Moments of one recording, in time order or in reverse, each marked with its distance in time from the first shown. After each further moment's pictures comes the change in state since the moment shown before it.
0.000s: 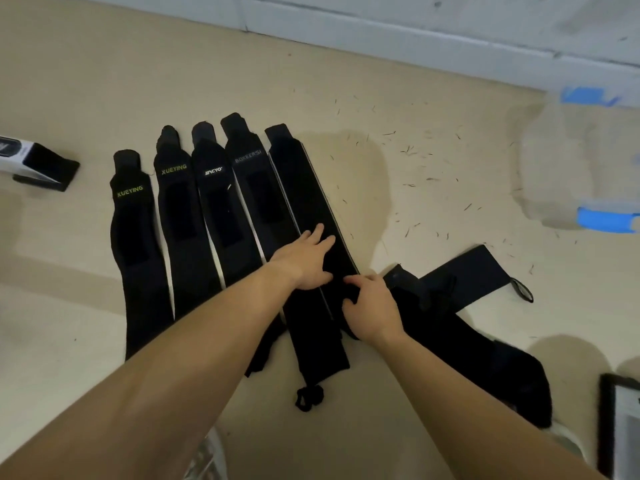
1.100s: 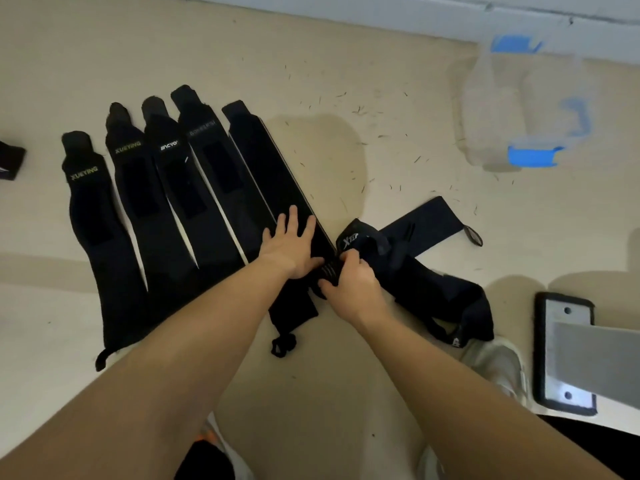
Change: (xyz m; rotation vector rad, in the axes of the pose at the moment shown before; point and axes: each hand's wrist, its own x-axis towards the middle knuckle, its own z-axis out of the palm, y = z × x) left_hand -0.015 0.054 0.052 0.054 0.033 -0.095; right_hand -0.060 0.029 -0.005 -0.009 0.065 0.119
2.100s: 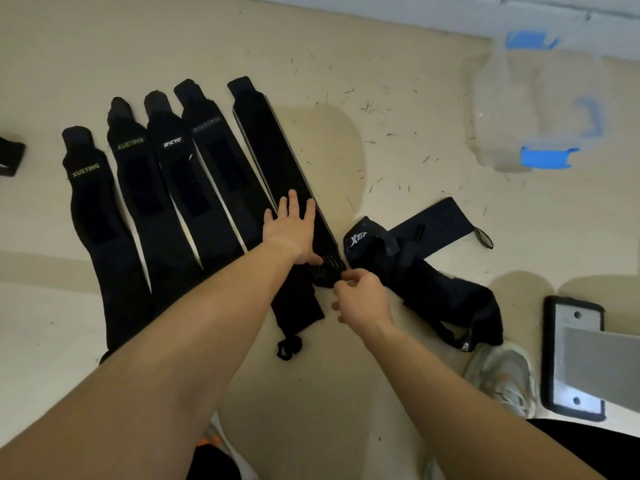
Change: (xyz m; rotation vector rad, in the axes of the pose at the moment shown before) left_hand 0.017 -0.010 -0.020 0.110 0.039 -0.039; right_hand -0.009 -0.004 0.011 0.522 -0.011 0.260
